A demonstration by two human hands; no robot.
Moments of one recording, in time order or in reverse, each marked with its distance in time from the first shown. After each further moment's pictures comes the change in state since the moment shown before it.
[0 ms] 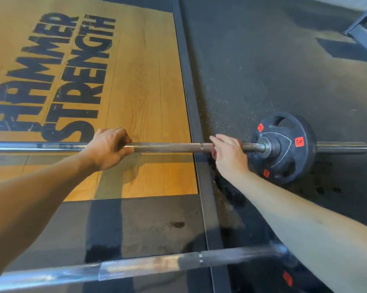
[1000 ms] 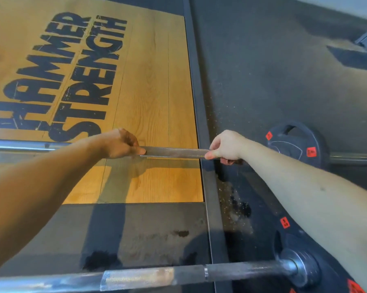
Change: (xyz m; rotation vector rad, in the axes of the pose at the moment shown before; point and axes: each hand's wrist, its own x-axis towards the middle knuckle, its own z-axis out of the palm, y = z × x) left_hand 0.033 -0.003 -0.019 -0.232 -0.423 -0.255; right_hand 0.071 -0.033 -0.041 -0.083 -0.622 0.068
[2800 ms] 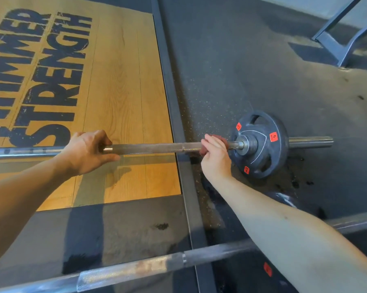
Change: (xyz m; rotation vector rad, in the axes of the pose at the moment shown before) left_hand -0.020 -0.009 0.031 0.176 0.404 0.224; right_hand -0.028 0.048 0.096 0.315 0.826 -0.053
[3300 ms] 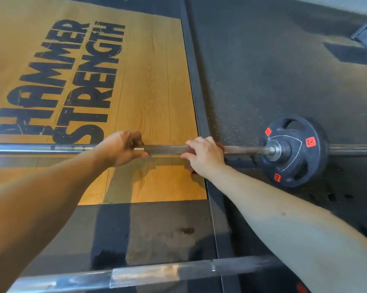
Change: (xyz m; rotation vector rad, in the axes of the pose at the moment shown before) left_hand 0.010 0.007 -0.014 -0.129 -0.187 -0.144; right_hand 0.017 -0.091 0.042 -0.232 -0.402 -0.244
